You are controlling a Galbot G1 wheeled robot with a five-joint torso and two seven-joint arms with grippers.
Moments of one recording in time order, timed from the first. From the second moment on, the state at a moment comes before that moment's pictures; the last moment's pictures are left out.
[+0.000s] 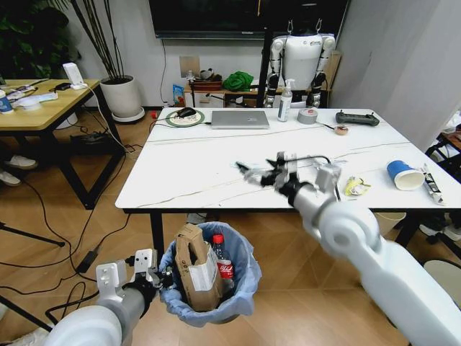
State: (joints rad) left arm 1.61 -1.00 -0.46 -2.50 -1.19 0.74 -0.77; right arm -0.68 0.98 0.03 2.00 1.09 -0.48 0.39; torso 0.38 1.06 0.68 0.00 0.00
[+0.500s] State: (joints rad) left arm 1.61 -0.99 -0.46 -2.50 -1.19 0.74 -0.77; right arm -0.37 1.28 -0.13 1.51 1.06 -0.57 0.50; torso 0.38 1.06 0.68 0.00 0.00
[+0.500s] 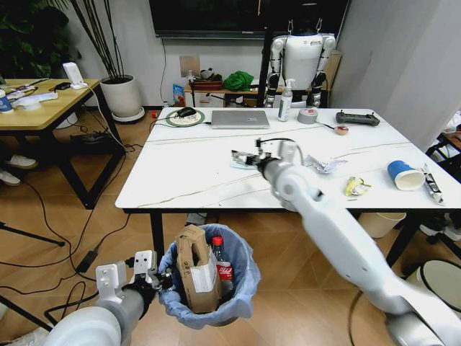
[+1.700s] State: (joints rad) left arm 1.59 -1.01 -0.49 -2.50 -1.24 0.74 -0.77; right arm -0.27 1.27 -0.16 1.21 0.93 -0.70 0.26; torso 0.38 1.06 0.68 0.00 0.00
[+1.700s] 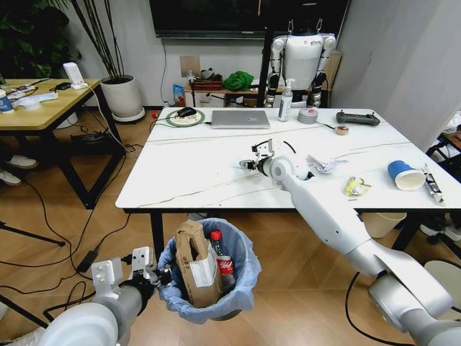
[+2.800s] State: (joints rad) left arm 1.57 -1.02 -0.49 -2.50 -1.24 0.74 -0.77; right arm -0.57 0.93 -0.07 2.07 1.20 -0.55 0.26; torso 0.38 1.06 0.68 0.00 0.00
